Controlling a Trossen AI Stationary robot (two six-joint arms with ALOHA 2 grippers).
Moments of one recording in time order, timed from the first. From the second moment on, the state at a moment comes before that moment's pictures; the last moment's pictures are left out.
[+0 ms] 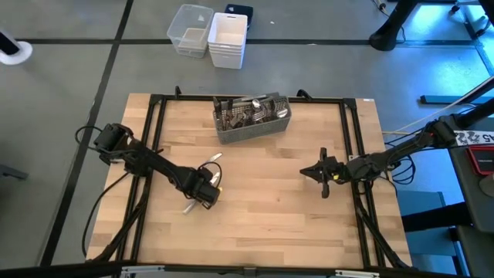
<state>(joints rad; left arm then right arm) -0.37 1.67 0.92 -0.81 -0.13 -1.27 0.40 0.62 0.07 0.39 0.43 0.23</state>
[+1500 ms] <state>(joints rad) -0.32 1.74 0.93 -0.76 -0.08 -1.26 0.40 0.62 0.07 0.33 0.42 0.23</state>
